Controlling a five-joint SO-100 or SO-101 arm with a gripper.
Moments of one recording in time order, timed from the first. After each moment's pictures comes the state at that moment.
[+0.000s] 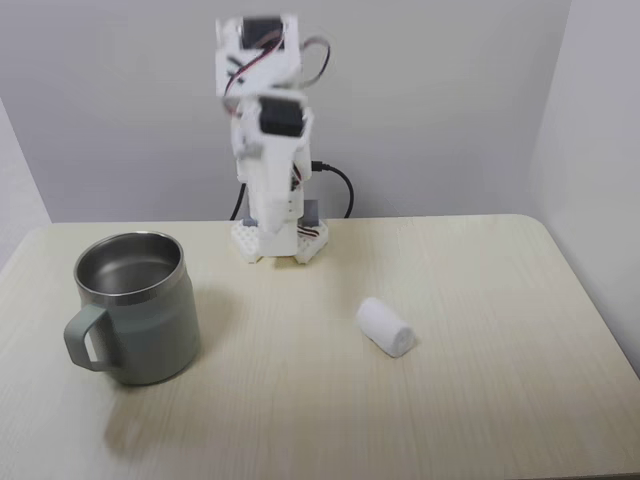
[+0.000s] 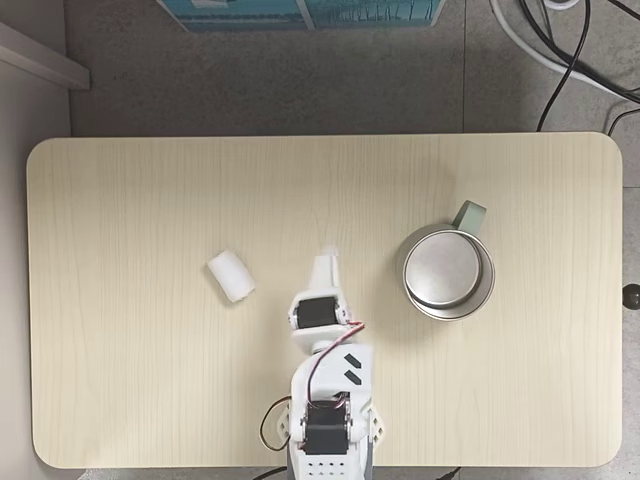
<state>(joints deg) -9.1 26.6 54.1 68.3 -24.3</state>
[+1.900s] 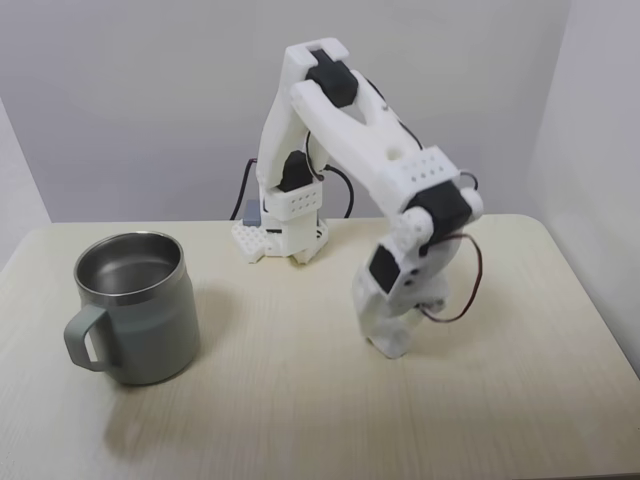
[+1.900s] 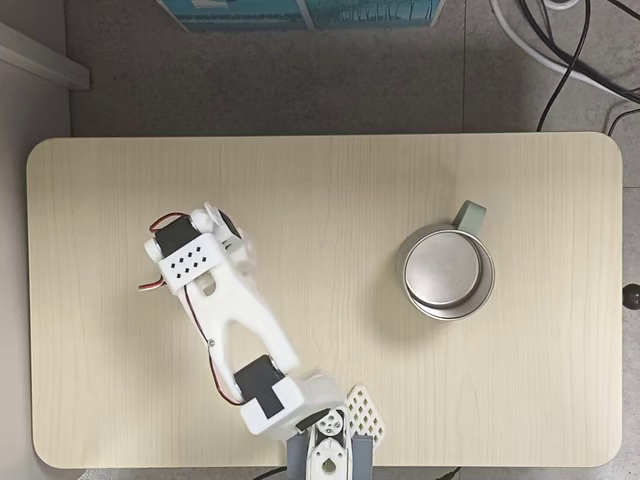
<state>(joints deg) -36.6 113.0 87.6 84.6 -67.1</state>
